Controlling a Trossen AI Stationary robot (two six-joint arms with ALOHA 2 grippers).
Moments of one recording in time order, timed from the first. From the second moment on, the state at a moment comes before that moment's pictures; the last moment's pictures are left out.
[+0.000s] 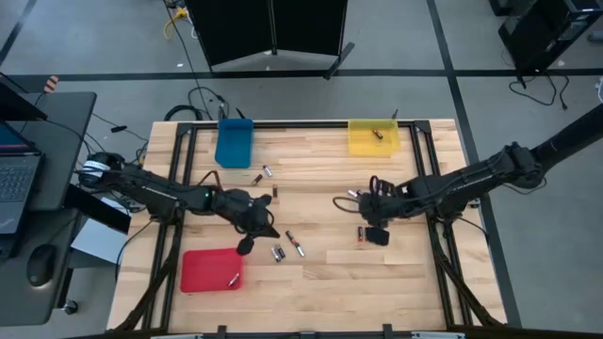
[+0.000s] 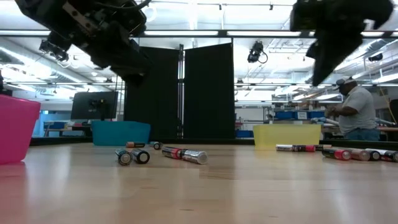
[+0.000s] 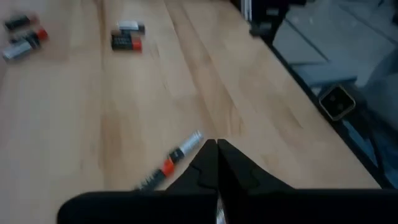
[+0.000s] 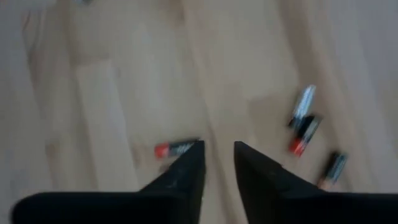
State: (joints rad) left arm -0.14 1.31 0.55 0.30 0.23 -0.10; right arm 0.26 1.26 0.93 -0.89 0.18 0.49
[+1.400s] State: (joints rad) left arm -0.12 1.31 0.52 0.35 0.24 -0.08; right arm 0.37 1.57 0.92 -0.89 0.08 0.50
